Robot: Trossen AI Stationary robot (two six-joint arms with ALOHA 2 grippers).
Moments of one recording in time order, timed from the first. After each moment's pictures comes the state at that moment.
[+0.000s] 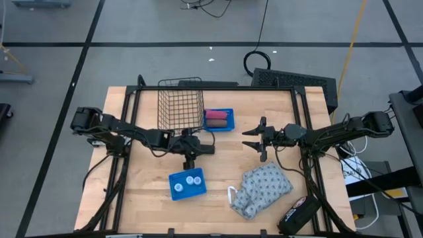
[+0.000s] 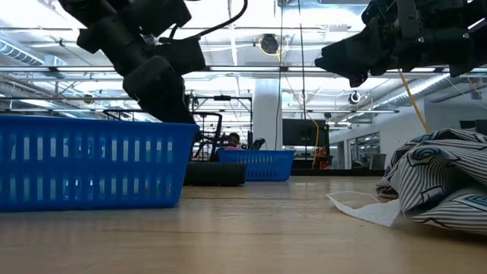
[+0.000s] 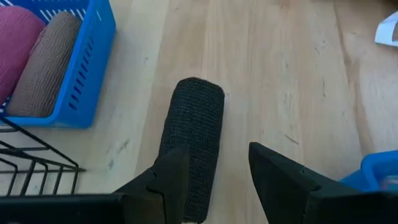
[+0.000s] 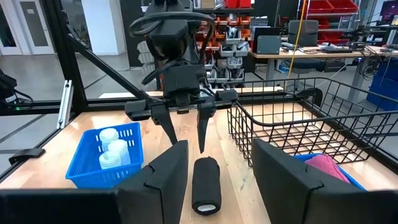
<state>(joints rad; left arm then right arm) -0.09 1.54 0.77 -0.05 -0.14 -0.10 0.03 1.04 0.26 0.77 0.08 0.04</state>
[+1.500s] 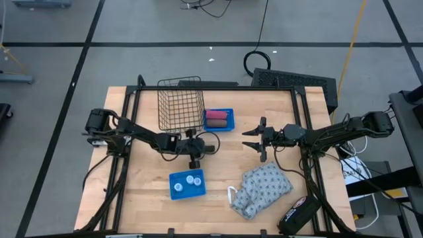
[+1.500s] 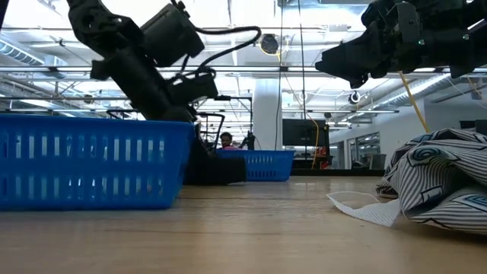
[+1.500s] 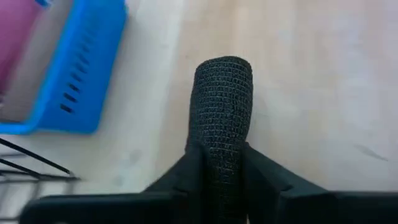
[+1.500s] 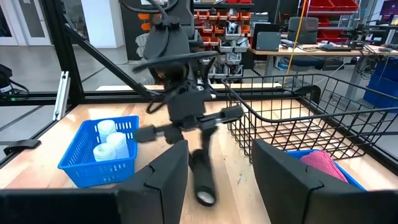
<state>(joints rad) -0.09 1.72 0.77 0.07 -0.20 -0.07 0.03 1.04 0.26 0.75 0.08 0.02</state>
